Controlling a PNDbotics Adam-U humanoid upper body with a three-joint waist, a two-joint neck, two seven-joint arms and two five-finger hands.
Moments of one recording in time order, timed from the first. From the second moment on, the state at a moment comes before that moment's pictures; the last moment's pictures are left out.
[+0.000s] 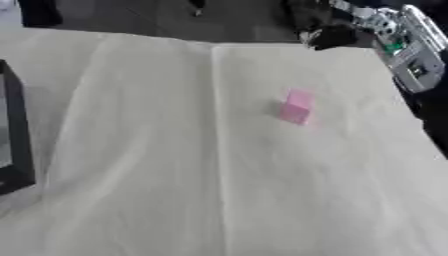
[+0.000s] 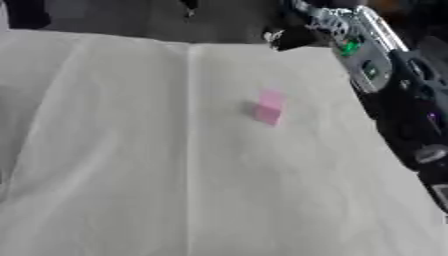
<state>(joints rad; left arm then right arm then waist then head) -0.54 0.63 -0.11 -1.98 0.22 0.35 0.32 -0.89 -0.82 0.11 -1.29 0.60 0.11 0.60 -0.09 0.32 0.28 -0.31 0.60</state>
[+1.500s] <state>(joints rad) -0.46 0.58 -0.09 -1.98 0.29 0.31 0.39 -0.79 -0.95 0.24 -1.30 0.43 -0.04 0.79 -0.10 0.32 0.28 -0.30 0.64</state>
